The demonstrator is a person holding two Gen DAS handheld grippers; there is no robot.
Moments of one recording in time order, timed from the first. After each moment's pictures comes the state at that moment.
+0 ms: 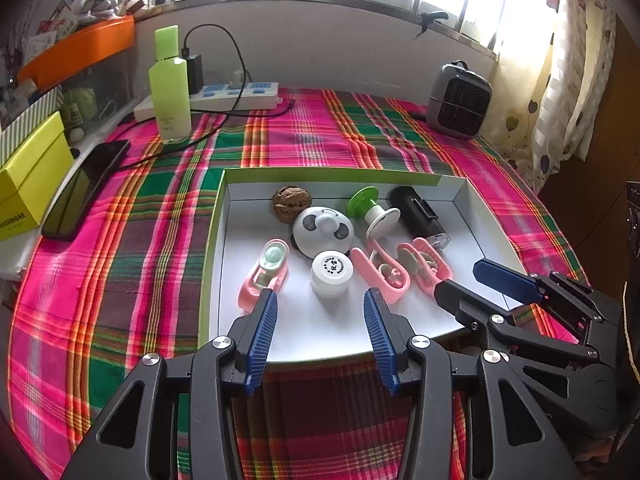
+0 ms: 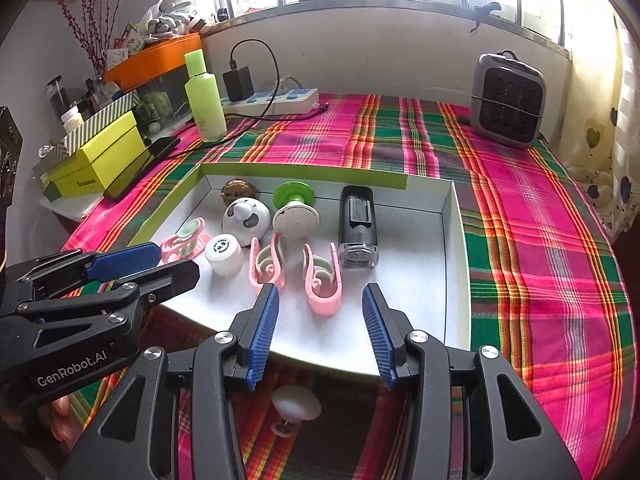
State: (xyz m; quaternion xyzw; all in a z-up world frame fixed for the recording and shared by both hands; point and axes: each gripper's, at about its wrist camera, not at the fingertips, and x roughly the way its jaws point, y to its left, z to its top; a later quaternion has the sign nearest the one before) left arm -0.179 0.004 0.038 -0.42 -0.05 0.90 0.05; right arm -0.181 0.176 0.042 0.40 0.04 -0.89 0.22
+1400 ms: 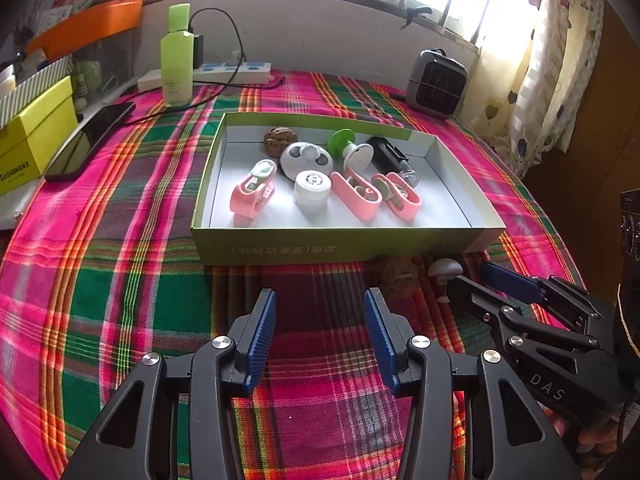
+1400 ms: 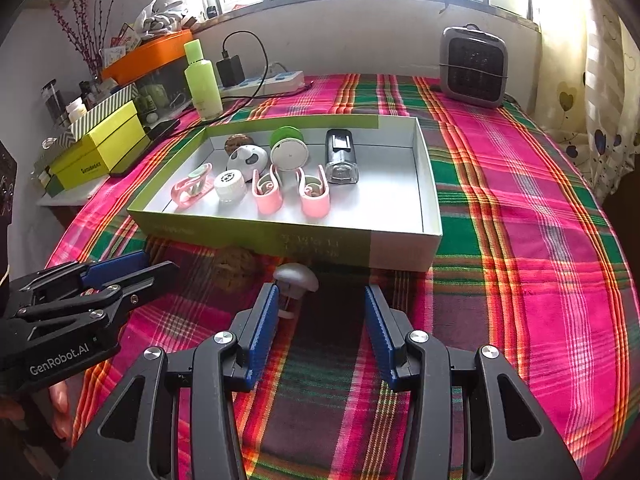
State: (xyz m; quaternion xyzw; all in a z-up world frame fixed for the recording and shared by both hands) left arm -0.122 0.007 0.019 -0.43 -0.07 0.90 0.07; right arm -0.126 0.200 0.026 0.42 0.02 -0.89 0.20
